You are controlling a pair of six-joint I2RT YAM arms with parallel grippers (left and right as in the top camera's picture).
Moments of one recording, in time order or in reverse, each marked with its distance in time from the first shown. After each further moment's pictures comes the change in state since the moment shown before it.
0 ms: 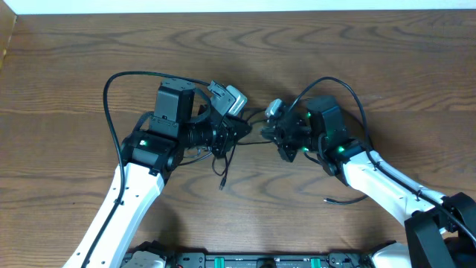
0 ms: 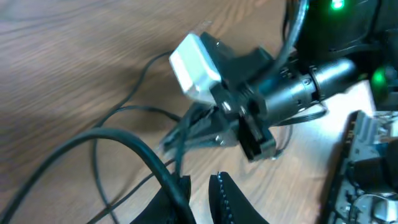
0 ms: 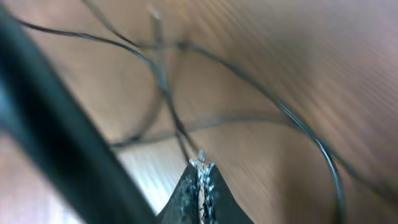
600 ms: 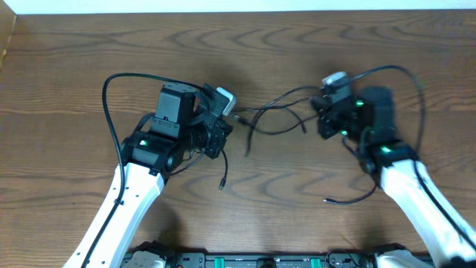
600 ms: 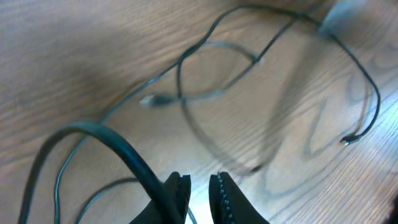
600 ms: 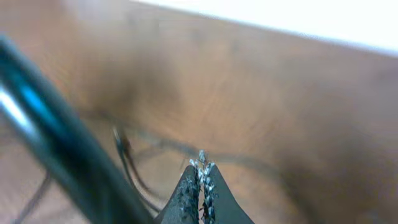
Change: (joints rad) left arm 0.000 0.000 0.000 -0.114 -0.289 0.000; right arm -0.256 -0.247 0.000 -0.035 0.164 0.148
